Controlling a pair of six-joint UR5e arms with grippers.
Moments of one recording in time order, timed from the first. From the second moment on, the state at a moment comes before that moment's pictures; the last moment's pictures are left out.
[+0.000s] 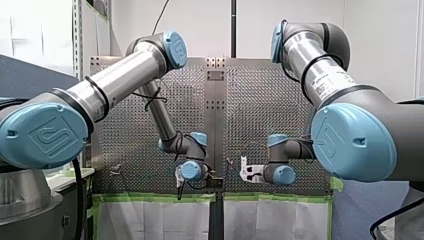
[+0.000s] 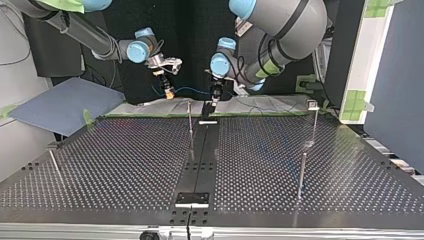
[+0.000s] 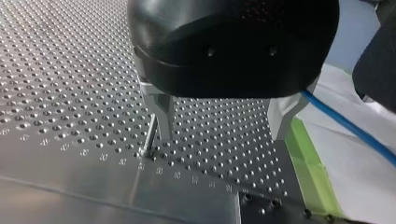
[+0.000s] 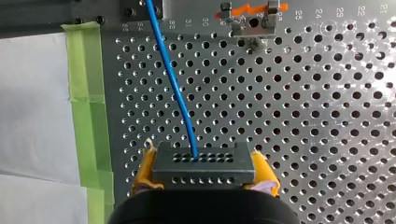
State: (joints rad) left arm -0.53 -2.51 -1.63 -2.40 -1.85 -1.75; right arm 1.97 -0.67 1.79 -0.91 1.29 1.60
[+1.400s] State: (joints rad) left arm -0.56 -2.52 -1.63 -2.42 -1.98 -1.67; right arm 1.97 -0.67 1.78 -0.86 1.30 1.59
